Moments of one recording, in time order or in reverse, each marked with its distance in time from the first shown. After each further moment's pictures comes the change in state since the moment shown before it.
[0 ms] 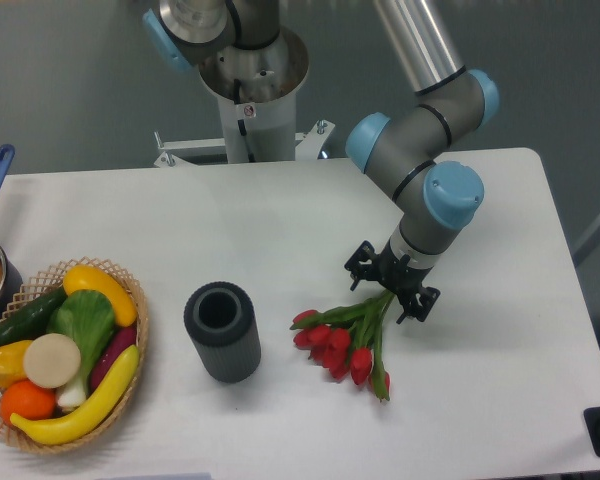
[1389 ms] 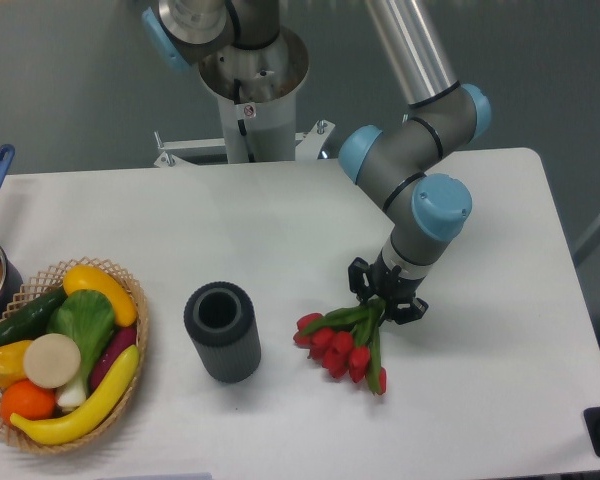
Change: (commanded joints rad) arm -0.011 -0.008 0.000 0.031 0.002 -0.015
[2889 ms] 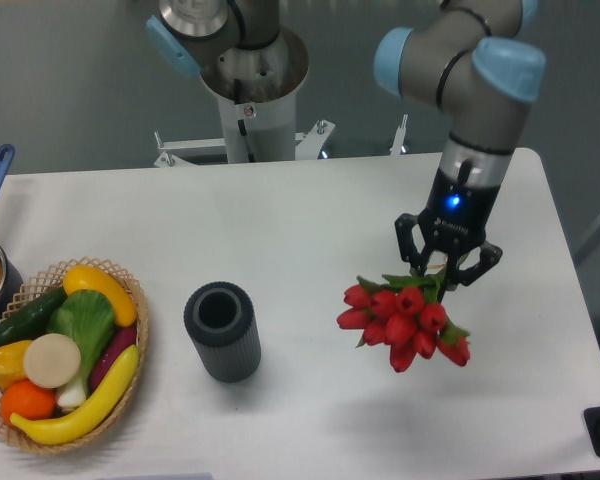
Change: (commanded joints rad) arm 0.169 0.273 0.104 0.006 -0.564 -0.106
